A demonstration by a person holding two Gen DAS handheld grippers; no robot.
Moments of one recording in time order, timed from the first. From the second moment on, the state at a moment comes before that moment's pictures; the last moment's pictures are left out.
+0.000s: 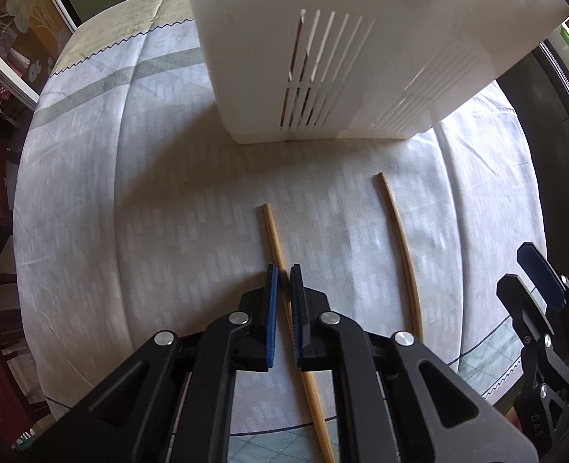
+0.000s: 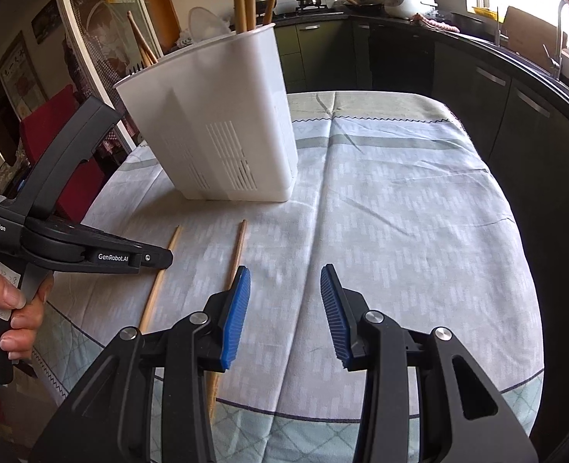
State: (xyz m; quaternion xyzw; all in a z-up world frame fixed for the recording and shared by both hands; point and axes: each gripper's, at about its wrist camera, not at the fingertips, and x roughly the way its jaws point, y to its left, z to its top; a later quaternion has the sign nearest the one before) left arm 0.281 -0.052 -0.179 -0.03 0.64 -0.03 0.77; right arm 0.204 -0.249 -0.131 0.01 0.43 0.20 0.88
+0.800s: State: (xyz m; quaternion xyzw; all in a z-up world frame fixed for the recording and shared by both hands) left arm 0.245 0.004 -0.171 -0.01 0.66 -0.03 0.75; right arm 0.251 -0.159 -0.173 -0.11 0.53 0.20 0.82
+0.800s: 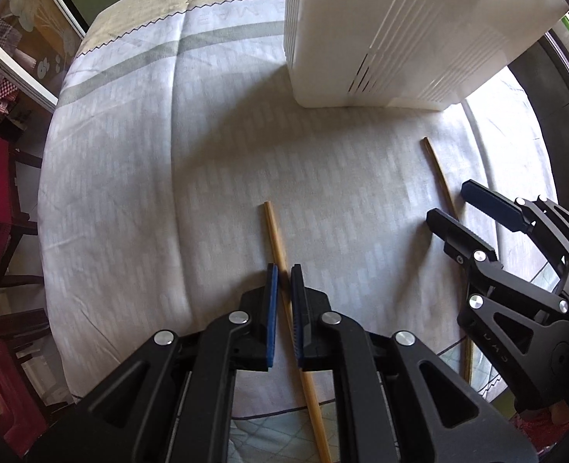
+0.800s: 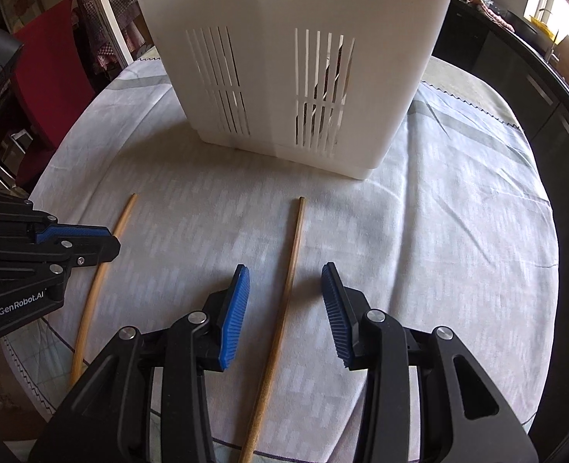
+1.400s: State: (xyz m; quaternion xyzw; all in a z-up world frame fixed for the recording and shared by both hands) left arm 0.241 -0.016 -0.171 0.00 0.66 -0.01 0.75; right arm 0.259 -0.137 -0.173 -0.11 0.53 0.19 0.82
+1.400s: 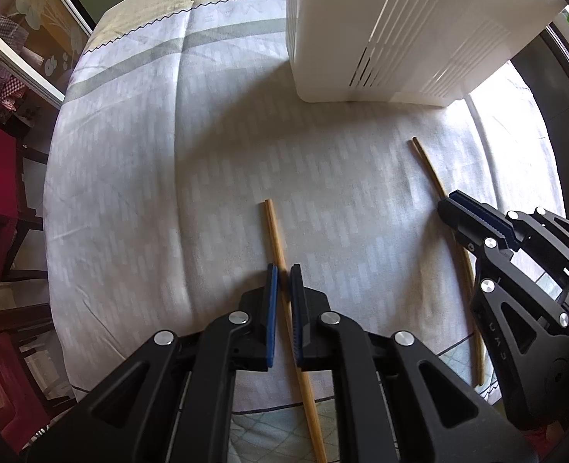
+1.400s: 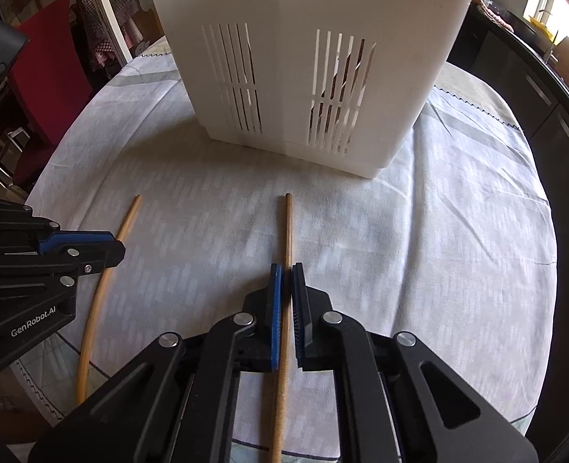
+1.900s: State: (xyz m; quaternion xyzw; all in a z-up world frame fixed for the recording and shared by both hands) left arm 0.244 0.003 -0.151 -0.03 0.63 -0.03 0.77; right arm 0.233 -0.175 -0.127 -0.04 0.47 0.22 0.85
